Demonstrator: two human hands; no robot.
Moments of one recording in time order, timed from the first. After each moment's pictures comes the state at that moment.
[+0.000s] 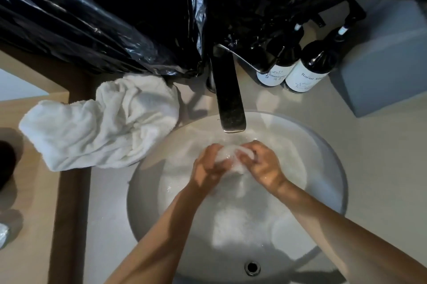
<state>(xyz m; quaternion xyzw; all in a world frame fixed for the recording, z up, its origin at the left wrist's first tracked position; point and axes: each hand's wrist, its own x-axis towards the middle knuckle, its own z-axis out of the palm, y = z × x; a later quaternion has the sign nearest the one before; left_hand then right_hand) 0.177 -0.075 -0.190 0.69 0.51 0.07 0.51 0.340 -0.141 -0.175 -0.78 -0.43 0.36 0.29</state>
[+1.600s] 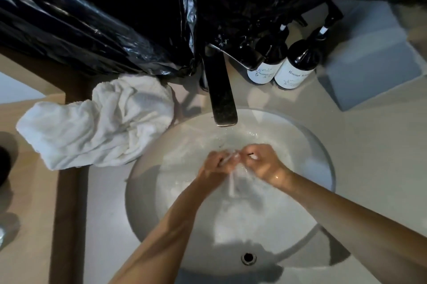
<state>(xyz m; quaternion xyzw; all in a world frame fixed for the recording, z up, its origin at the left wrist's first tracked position) 0.198 -0.091 -0.202 0.64 0.47 0.10 0.60 0.350 -0.146 -0.152 -0.76 -0.45 0.42 0.24</state>
